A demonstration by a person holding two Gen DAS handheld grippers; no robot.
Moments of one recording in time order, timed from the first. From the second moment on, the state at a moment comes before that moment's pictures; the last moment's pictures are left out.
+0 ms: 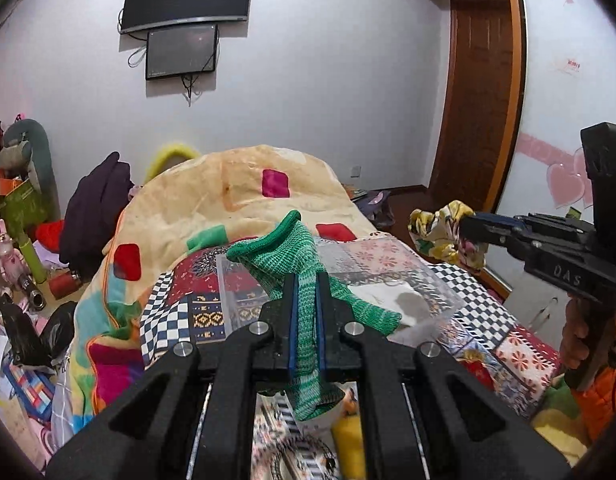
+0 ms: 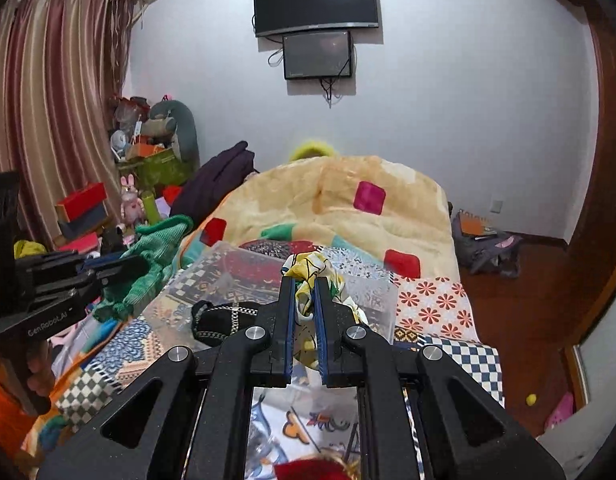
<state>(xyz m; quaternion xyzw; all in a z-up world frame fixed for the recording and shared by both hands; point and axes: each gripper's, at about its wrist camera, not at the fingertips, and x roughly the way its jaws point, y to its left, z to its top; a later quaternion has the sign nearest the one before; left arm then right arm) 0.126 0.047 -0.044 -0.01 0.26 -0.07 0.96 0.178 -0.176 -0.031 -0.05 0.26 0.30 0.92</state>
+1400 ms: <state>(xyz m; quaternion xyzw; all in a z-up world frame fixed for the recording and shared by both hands) 0.109 0.057 -0.087 -0.02 0.35 -0.07 0.93 0.160 -0.202 -0.065 -0.07 0.34 0.28 0.90</state>
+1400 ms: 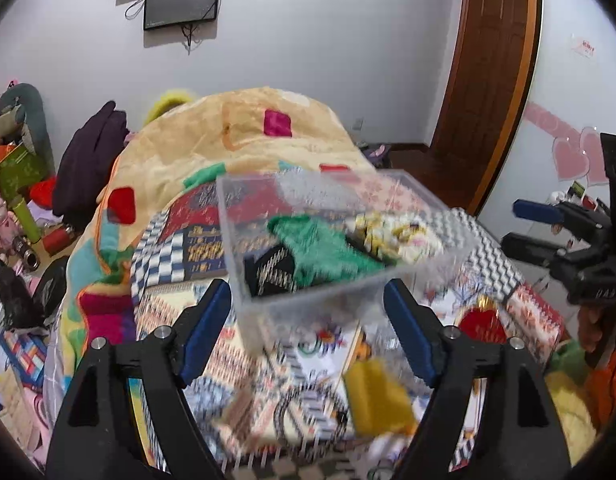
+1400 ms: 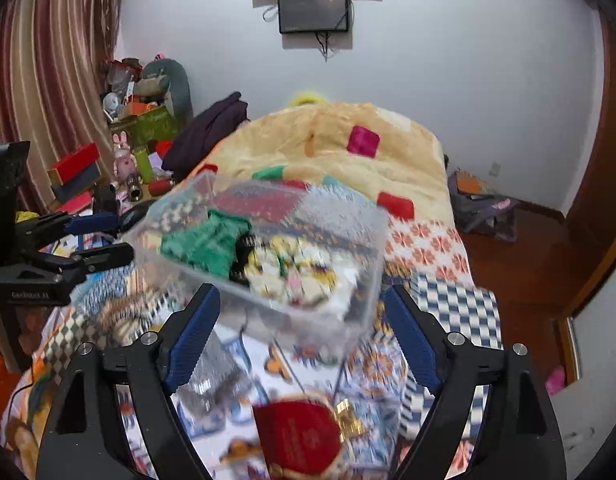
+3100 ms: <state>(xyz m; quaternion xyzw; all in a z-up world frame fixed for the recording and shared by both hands) 0.076 0.061 -0.074 -0.04 0.31 -0.06 0.95 0.142 -0.212 -0.068 -0.06 0.33 0.29 0.90</state>
